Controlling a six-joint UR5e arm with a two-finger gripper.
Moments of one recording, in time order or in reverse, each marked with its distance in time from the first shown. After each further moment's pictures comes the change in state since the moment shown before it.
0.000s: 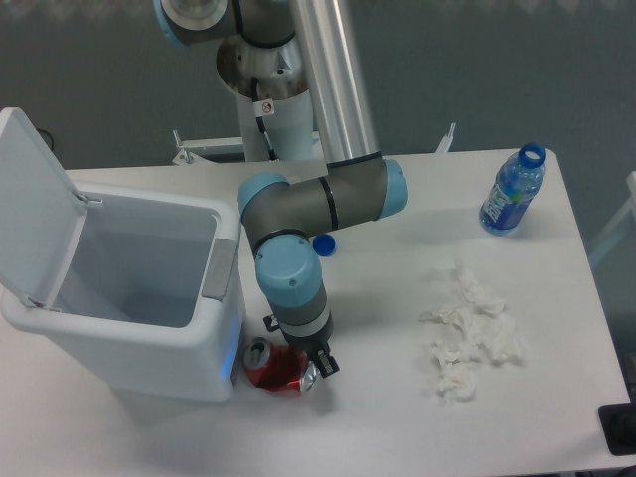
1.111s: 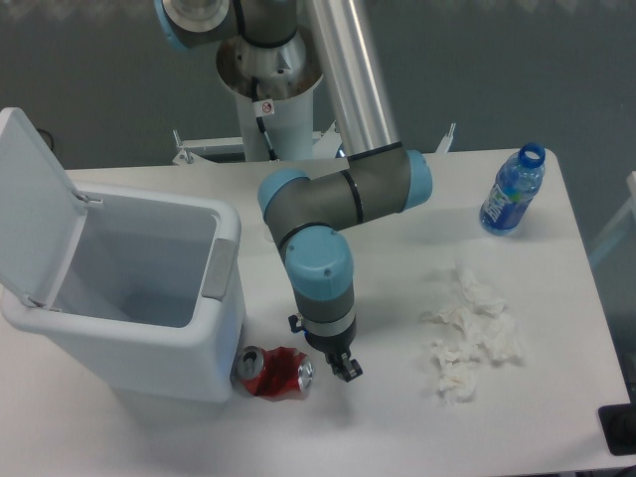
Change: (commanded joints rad) arm 0.057 0.028 0.064 0.003 -0.084 0.060
